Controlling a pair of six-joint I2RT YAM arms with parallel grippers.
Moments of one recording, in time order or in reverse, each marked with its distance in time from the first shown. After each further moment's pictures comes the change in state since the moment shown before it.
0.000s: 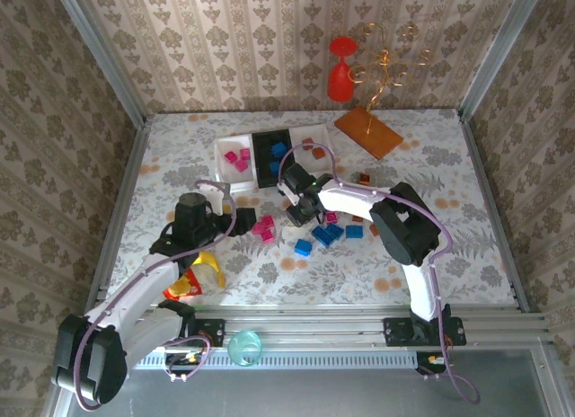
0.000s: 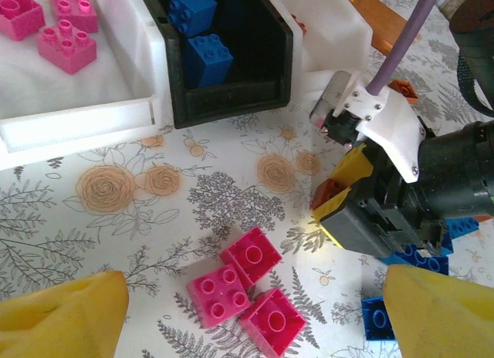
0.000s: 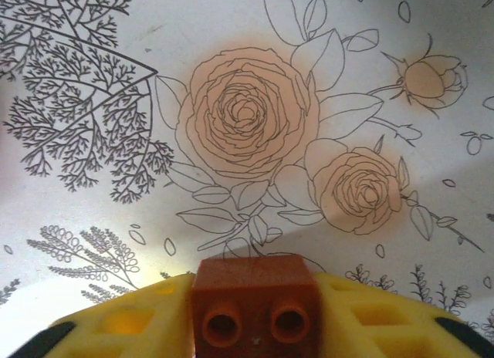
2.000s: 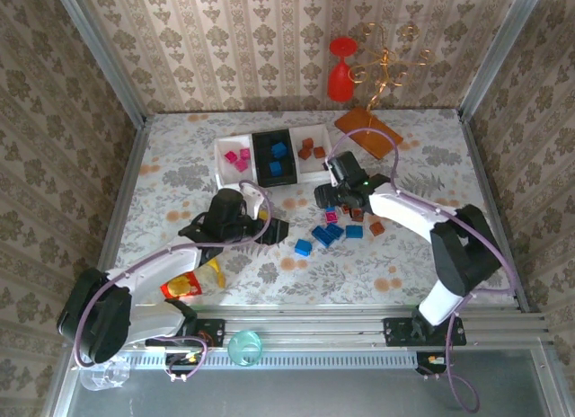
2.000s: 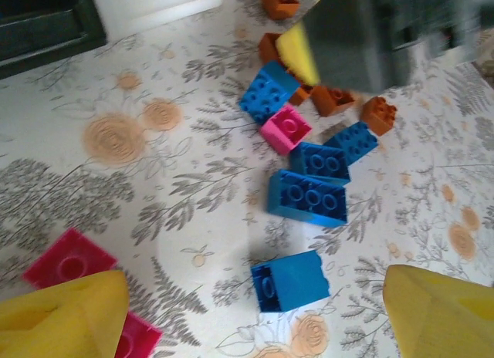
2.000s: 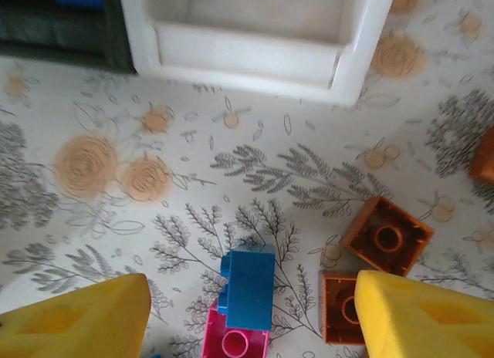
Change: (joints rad) left arm -0.253 0.244 0.105 0.068 0.087 0.030; right arm -0.176 -0.383 -0.321 0.184 0.043 0.212
